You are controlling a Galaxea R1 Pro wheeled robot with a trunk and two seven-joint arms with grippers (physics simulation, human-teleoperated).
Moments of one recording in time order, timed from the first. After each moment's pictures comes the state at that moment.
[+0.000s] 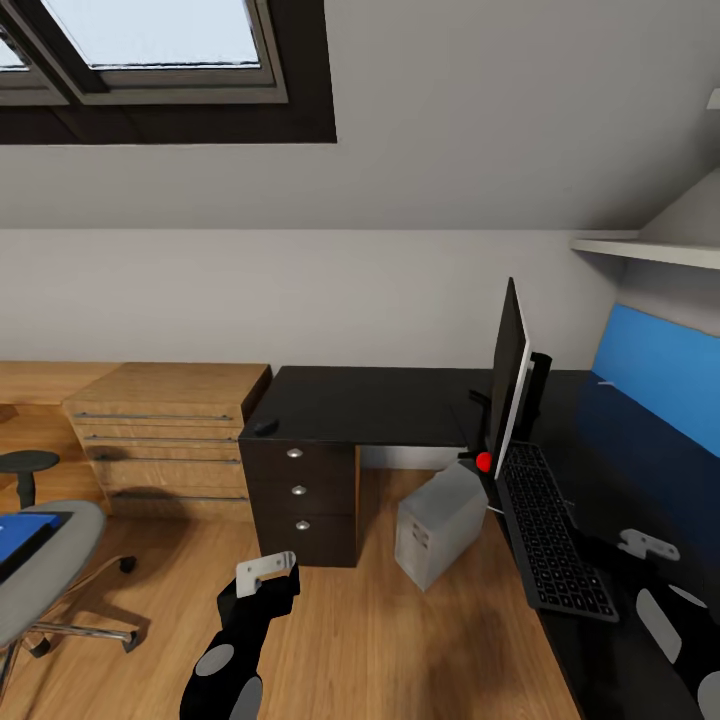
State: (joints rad) left arm -0.06 -0.08 -0.28 -1.53 0.26 0.38 0.47; right arm -0.57 -0.36 -0.22 -0.52 -0.35 0.03 0.16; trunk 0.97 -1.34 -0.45
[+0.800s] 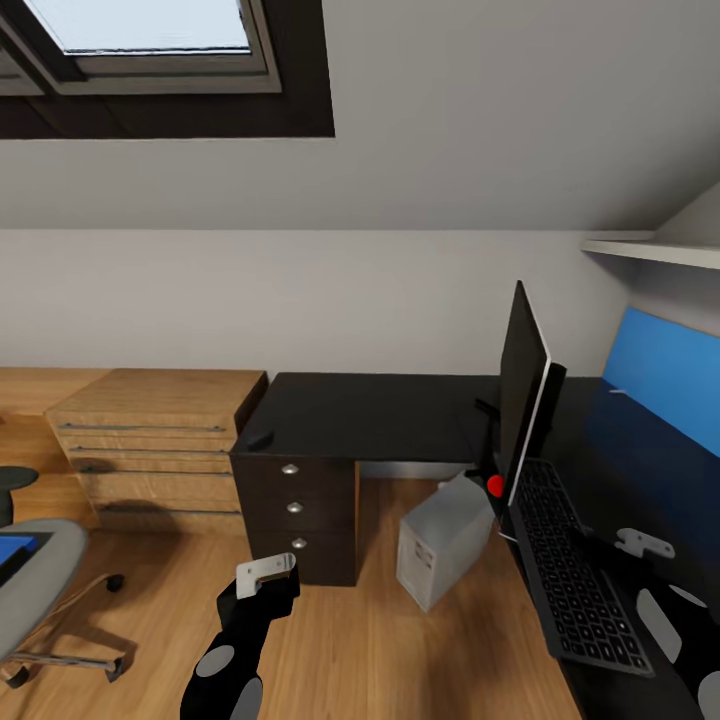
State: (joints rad) left arm -0.06 -0.08 -0.28 -1.52 0.26 0.38 0.47; right arm -0.57 -0.36 -0.22 -0.52 -0.35 0.03 0.20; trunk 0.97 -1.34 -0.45
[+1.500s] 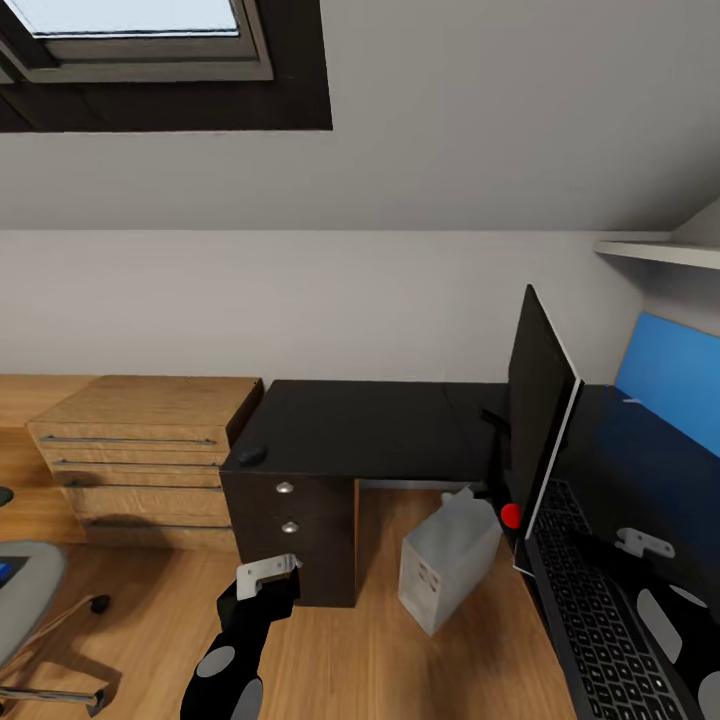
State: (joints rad) left arm -0.06 -0.08 -0.28 -1.51 0.26 0.38 0.47; right arm -0.57 -0.37 -0.22 -0.52 -0.35 0.03 0.21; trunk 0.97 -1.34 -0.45
